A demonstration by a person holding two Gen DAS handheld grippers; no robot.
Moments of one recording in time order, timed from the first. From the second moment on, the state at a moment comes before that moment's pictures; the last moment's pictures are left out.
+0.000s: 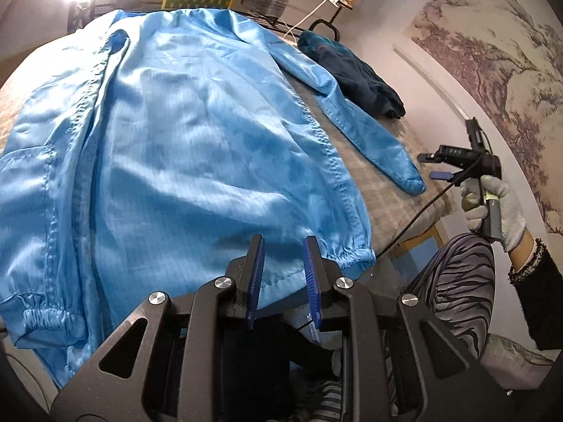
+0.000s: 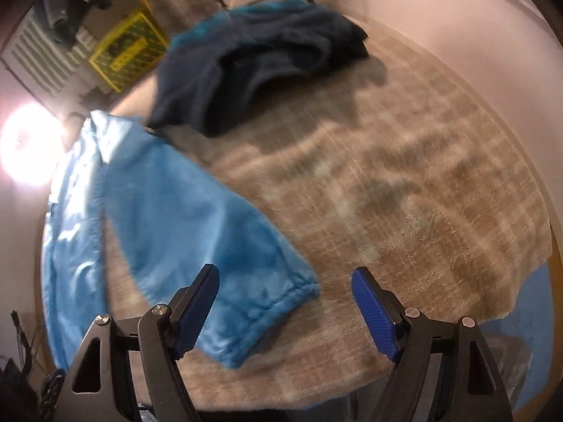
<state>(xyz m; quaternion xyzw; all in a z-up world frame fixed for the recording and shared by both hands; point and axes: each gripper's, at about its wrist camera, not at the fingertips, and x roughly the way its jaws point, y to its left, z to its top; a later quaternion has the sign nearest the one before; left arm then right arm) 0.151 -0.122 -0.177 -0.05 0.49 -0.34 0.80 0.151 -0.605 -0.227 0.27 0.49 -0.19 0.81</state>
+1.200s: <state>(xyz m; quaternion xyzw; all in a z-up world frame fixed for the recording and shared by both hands) 0.167 -0.072 -0.174 -0.14 0.48 -0.30 0.82 0.150 -0.343 -0.116 0.02 0.37 0.09 0.93</state>
